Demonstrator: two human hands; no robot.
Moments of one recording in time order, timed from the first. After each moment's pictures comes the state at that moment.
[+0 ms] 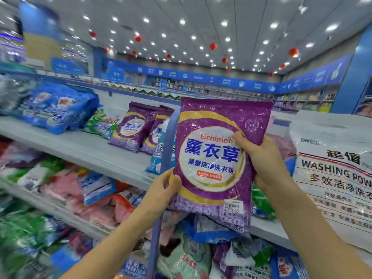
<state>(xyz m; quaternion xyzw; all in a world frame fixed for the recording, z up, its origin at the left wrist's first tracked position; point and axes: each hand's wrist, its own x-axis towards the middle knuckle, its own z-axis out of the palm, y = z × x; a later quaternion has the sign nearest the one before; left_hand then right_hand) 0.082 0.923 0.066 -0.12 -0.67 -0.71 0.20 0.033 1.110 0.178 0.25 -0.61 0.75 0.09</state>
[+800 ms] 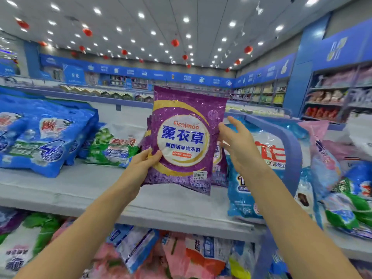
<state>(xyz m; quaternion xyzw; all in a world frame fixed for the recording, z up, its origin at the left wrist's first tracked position) -0.075 0.581 0.104 -0.09 -0.63 -0.77 0.09 -0.072 0.803 0.185 0.12 -0.66 0.72 0.15</state>
